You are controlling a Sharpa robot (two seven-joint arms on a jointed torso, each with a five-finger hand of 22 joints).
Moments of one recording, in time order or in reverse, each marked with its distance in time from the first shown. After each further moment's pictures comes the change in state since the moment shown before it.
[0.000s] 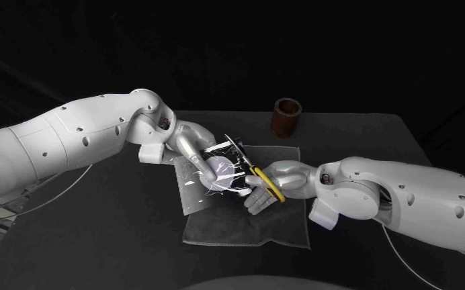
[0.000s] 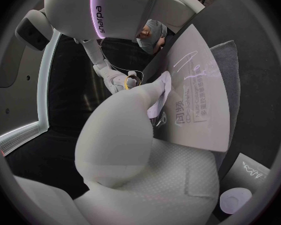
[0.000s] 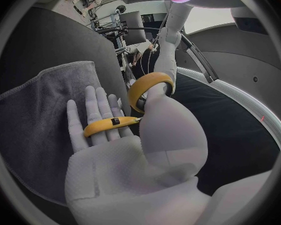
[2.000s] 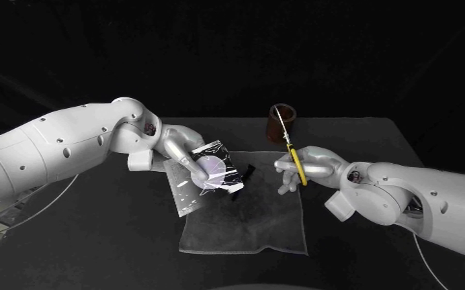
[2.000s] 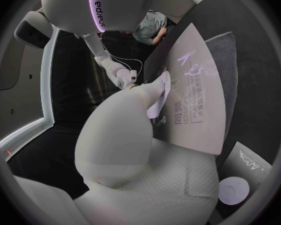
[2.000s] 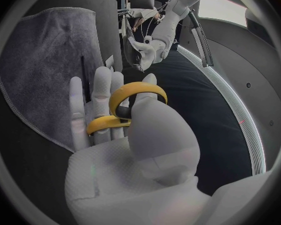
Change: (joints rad) left arm 0.000 -0.052 0.000 0.014 -0.004 -0.078 0.059; left_hand -0.009 0.002 0.004 -0.010 0.000 -0.003 0.000 -0.002 0.014 0.000 0.000 -0.003 0.002 -0.004 0.000 0.000 0.006 -0.002 0.002 -0.002 0.004 0.000; right arm 0.005 -0.156 0.000 0.033 -0.020 -0.286 0.172; right_hand 0.214 0.157 -0.266 -0.146 -0.002 0.243 -0.122 0.211 0.398 0.322 -0.183 0.351 0.316 0.426 -0.181 0.350 0.384 0.004 0.377 -0.139 0.228 0.112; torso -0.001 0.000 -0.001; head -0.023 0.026
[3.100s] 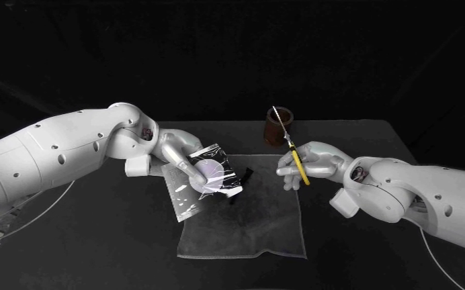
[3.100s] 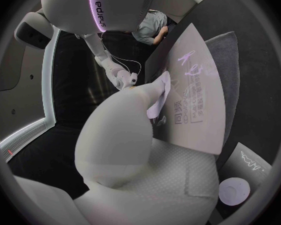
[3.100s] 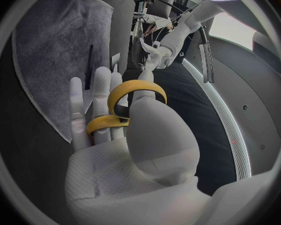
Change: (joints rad) left arm 0.000 -0.005 0.000 0.011 0.000 -0.009 0.009; left_hand -0.002 -0.002 0.000 0.000 0.001 -0.004 0.000 -0.002 0.000 0.000 0.000 -0.004 0.001 0.001 0.001 0.000 0.002 -0.008 -0.001 0.001 0.000 0.000; right arm 0.033 -0.026 0.000 0.006 -0.188 -0.027 0.005; right_hand 0.044 -0.007 -0.002 -0.070 0.000 0.011 0.014 -0.117 -0.030 0.001 0.001 -0.112 -0.043 -0.011 0.011 -0.054 0.007 0.000 -0.006 0.006 -0.015 -0.004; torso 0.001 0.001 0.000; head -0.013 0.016
